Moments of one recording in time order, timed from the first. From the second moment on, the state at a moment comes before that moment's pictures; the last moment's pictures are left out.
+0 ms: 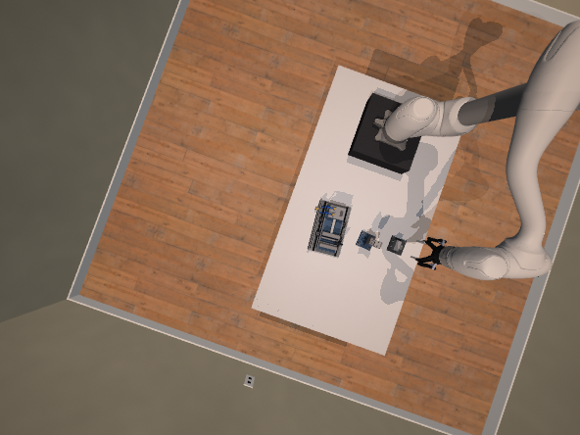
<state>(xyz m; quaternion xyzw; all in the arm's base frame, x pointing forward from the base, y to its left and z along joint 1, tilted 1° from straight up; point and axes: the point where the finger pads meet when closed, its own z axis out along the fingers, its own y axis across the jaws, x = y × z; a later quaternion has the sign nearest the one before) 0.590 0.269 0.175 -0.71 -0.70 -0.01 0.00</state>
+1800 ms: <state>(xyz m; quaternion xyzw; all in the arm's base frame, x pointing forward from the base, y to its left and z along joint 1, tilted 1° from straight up) 0.590 0.269 0.137 -0.71 -0.70 -0.01 0.00</state>
